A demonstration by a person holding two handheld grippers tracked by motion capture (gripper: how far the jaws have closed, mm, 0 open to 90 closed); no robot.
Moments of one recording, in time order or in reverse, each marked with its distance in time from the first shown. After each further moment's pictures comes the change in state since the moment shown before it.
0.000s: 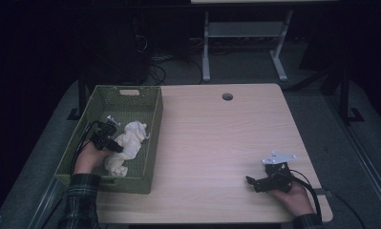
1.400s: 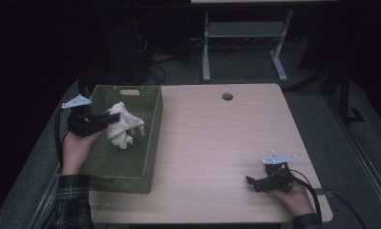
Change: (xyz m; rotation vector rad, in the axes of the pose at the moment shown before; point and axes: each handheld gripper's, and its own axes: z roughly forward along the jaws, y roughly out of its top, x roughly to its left) left arm -0.014 -0.007 -0.111 -0.726 -0.170 -0.001; right arm 0.000 0.000 0.000 0.001 0.000 -0.001
